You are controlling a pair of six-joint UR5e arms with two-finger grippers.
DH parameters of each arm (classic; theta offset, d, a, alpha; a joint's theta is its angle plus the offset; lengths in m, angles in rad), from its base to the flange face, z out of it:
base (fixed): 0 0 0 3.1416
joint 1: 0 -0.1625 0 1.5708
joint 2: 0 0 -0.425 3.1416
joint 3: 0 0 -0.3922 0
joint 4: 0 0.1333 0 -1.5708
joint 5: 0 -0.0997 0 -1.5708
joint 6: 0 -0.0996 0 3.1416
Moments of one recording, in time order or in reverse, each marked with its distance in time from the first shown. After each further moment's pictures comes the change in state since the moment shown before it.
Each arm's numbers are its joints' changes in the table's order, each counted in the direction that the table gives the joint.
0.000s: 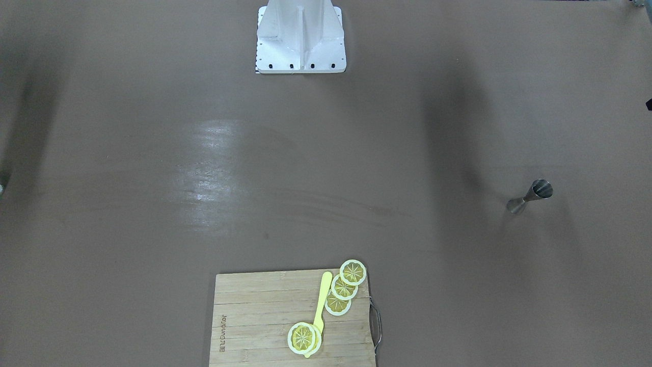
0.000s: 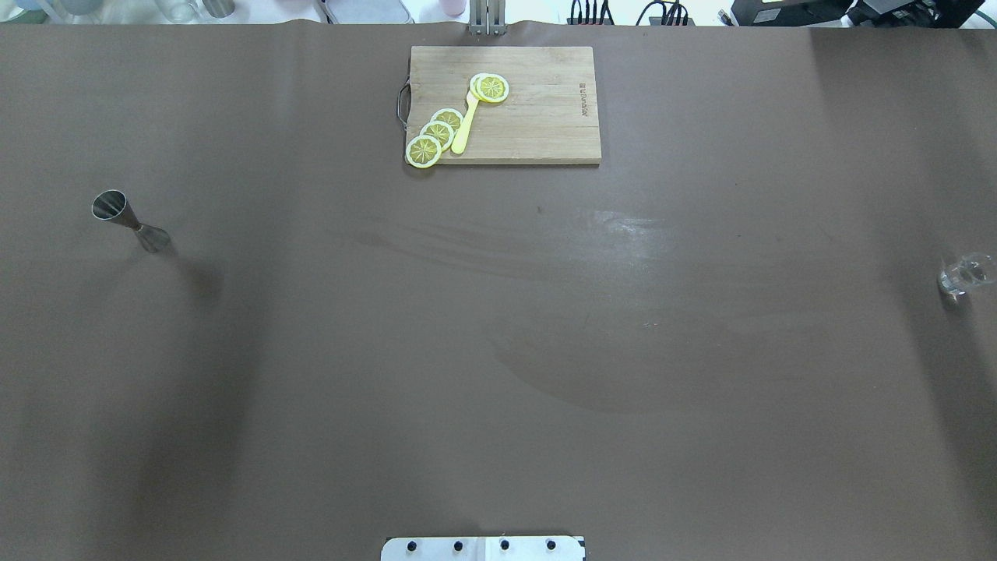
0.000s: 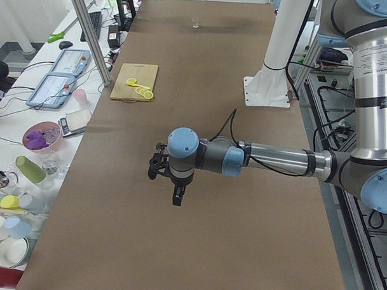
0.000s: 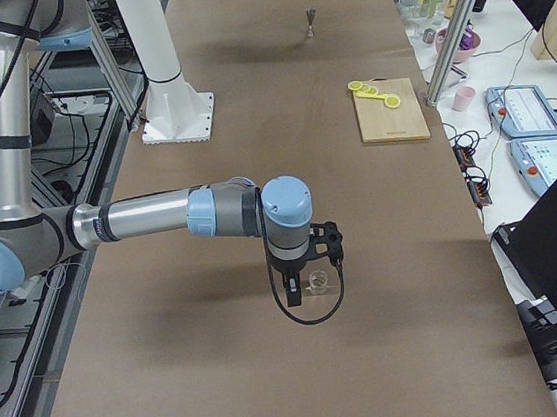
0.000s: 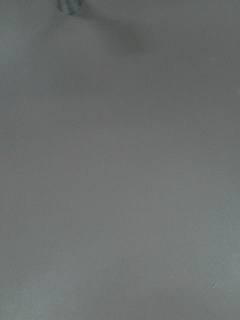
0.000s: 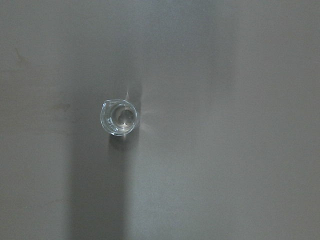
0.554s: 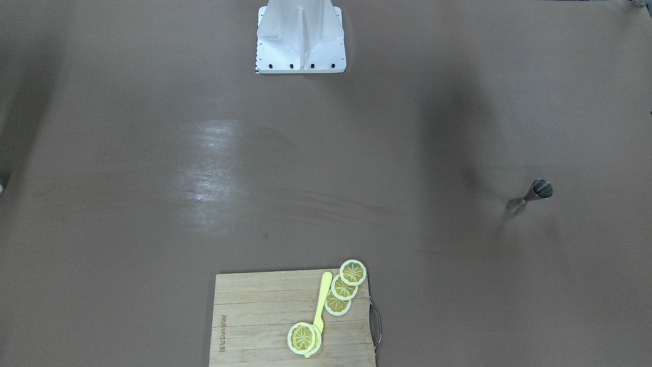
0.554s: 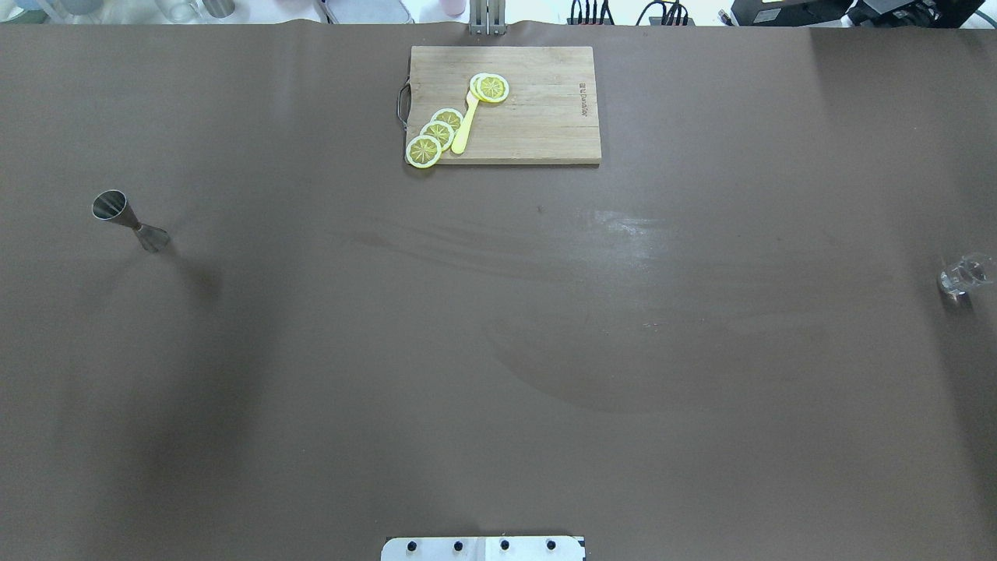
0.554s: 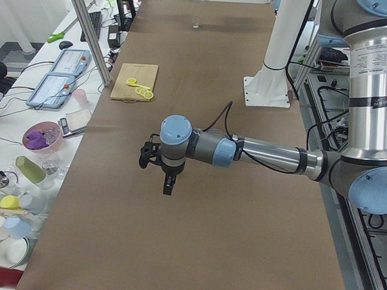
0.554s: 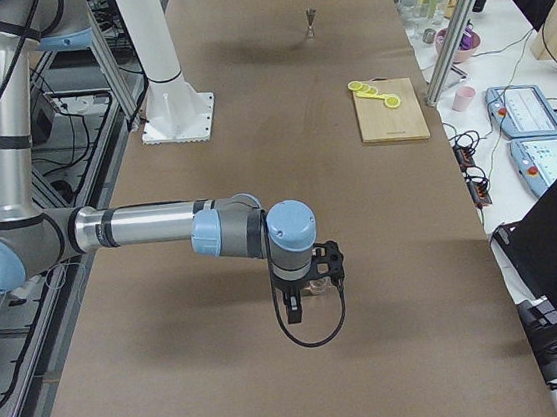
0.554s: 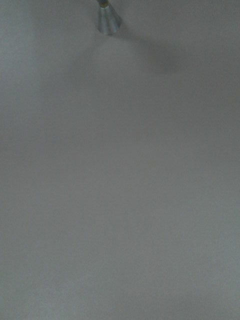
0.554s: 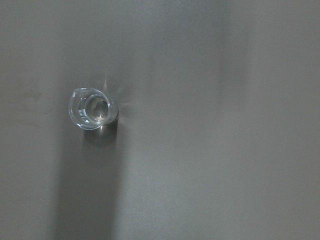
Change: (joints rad) left arm 0.000 0.072 -0.006 -0.017 -0.001 0.087; right arm 0.007 0.006 -0.157 0.168 -0.008 0.097
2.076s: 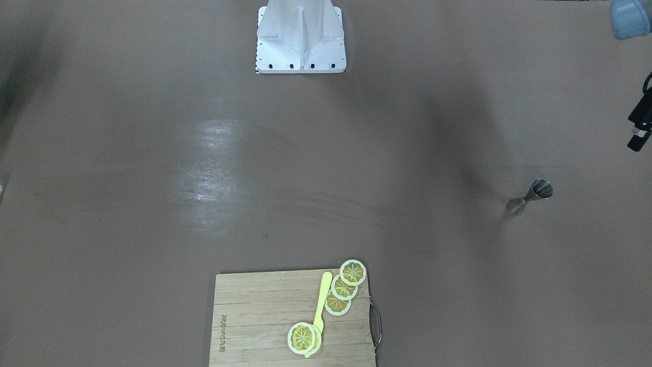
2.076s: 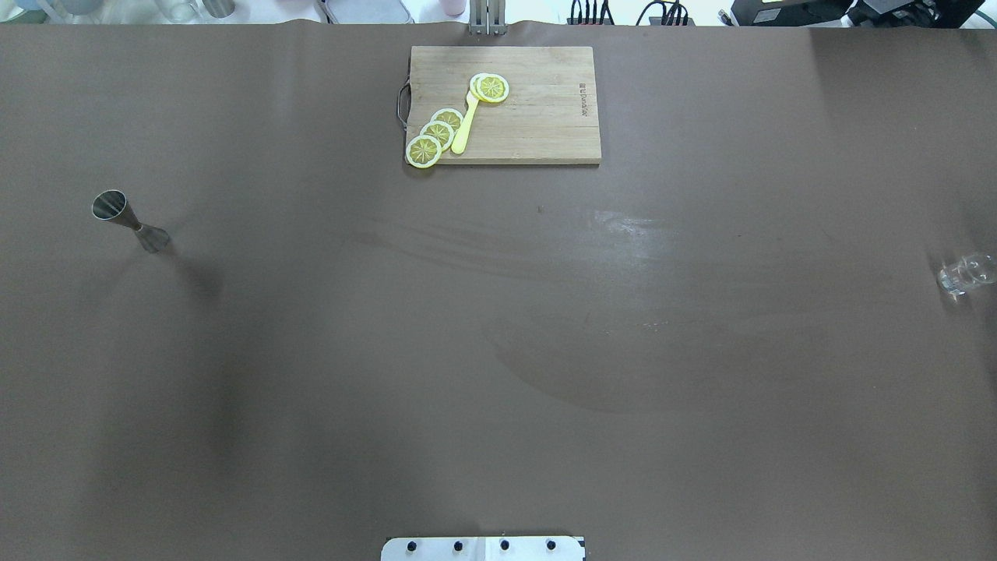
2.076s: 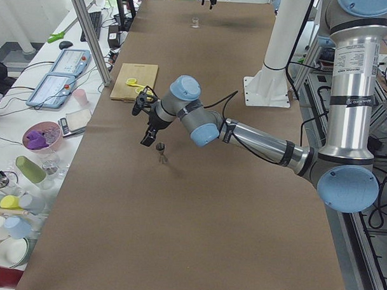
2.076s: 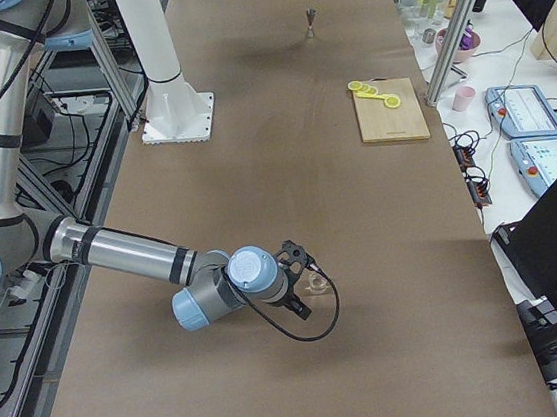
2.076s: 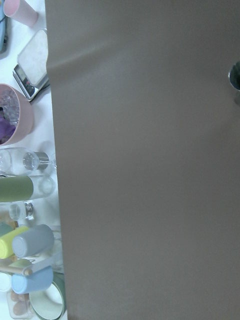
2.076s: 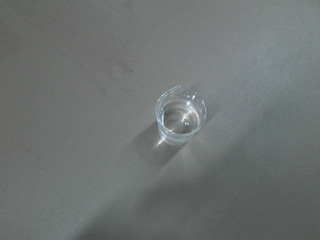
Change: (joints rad) left arm -0.209 0.068 -0.074 -0.554 -0.294 0.579; right arm 0.147 0.112 -0.247 0.954 -0.118 0.095
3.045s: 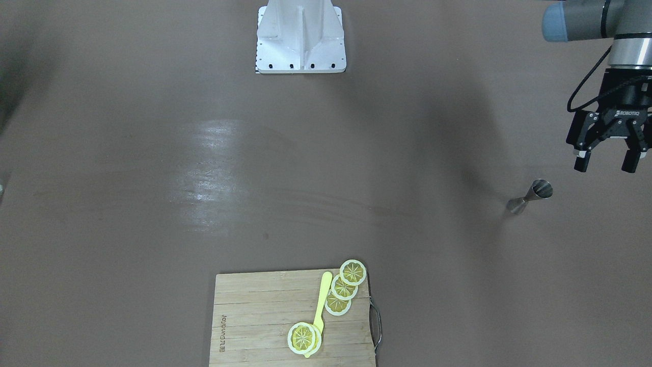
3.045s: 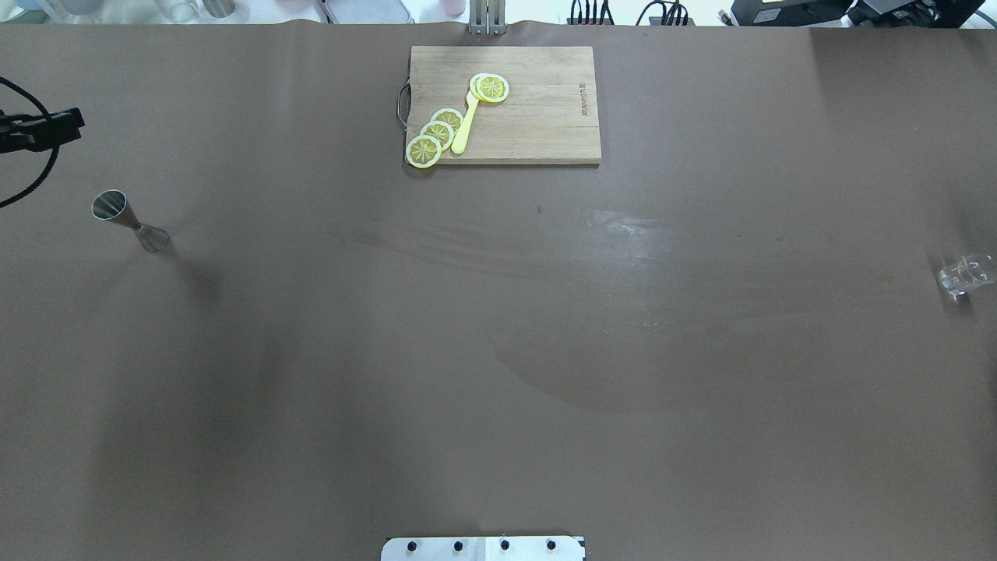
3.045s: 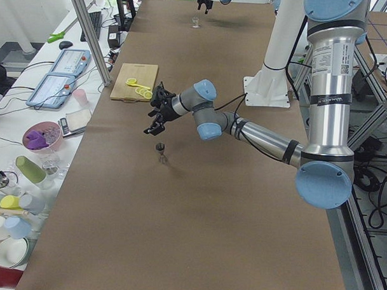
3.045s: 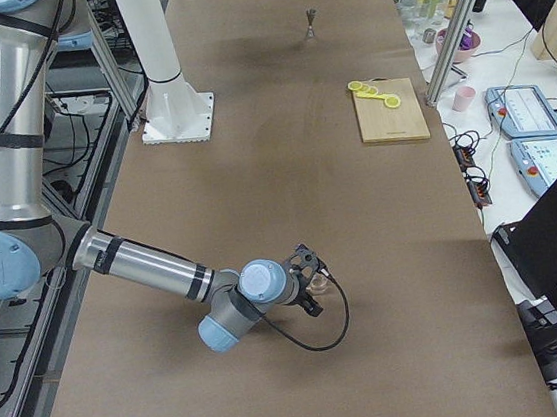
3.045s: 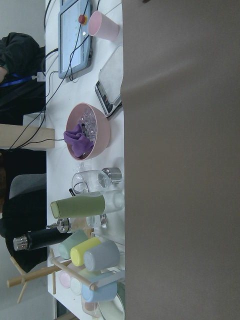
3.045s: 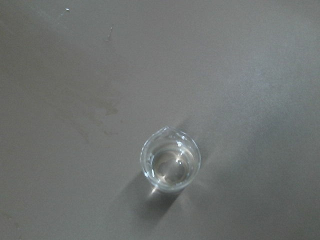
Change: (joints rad) left arm -0.404 -0.053 -0.025 -0.183 -0.678 0.313; right arm 0.091 -0.114 -0.158 0.240 0.015 -0.311
